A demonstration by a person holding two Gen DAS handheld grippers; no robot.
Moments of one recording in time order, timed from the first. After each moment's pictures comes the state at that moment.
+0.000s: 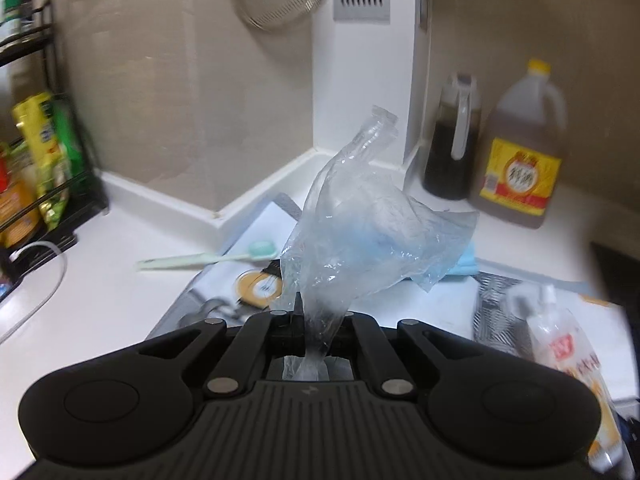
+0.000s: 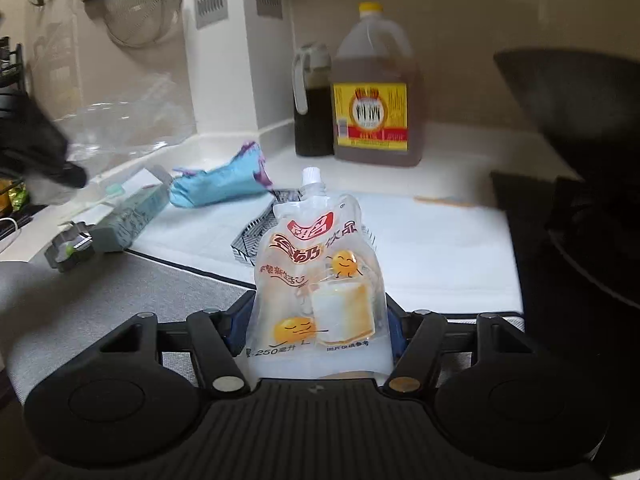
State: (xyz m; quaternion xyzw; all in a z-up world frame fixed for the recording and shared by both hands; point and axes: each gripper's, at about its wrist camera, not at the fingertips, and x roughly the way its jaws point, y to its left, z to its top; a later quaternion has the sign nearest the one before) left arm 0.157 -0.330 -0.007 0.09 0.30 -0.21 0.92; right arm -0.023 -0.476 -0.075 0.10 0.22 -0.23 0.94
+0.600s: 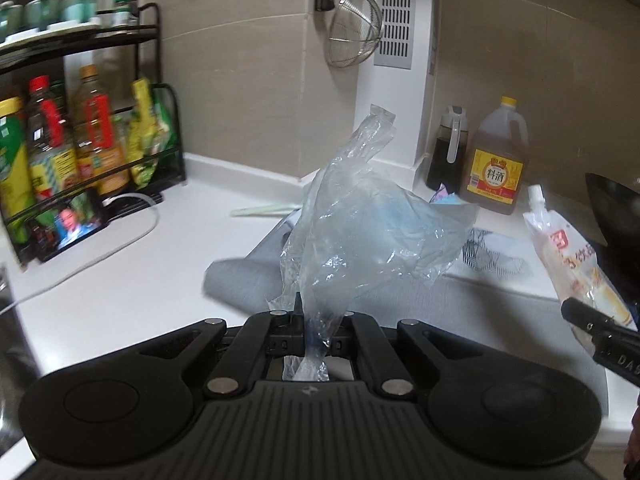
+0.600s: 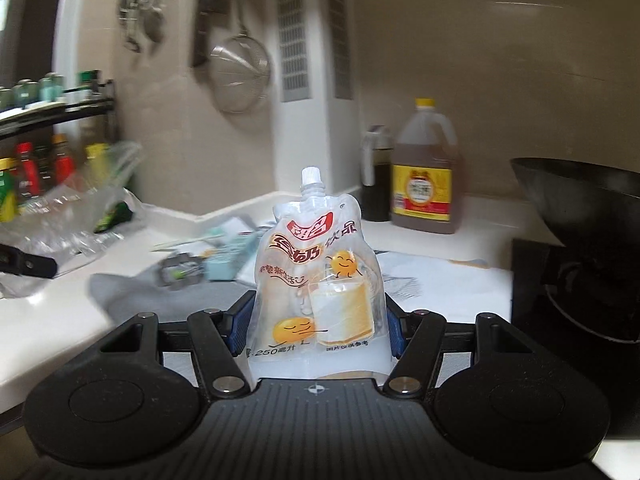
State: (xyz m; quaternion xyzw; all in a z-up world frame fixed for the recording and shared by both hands) left arm 0.011 -0.166 0.007 0.06 0.27 -0.21 0.94; right arm -0.112 -0.397 -0.017 0.07 0.15 -0.15 0.97
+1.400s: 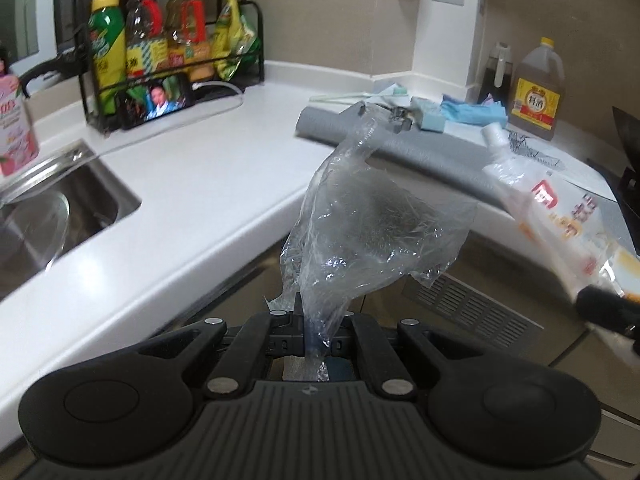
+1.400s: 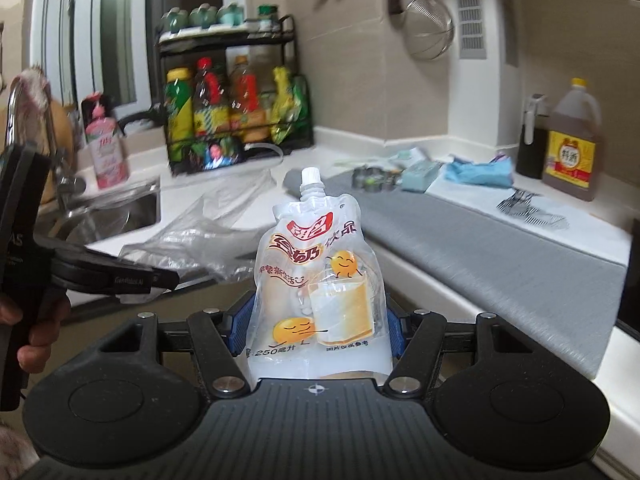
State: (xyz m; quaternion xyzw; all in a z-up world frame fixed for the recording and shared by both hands) left arm -0.092 -0.074 -0.075 0.05 0.35 -0.13 0.93; right arm -0.188 -0.284 -0.044 0.02 0.24 0.06 0.97
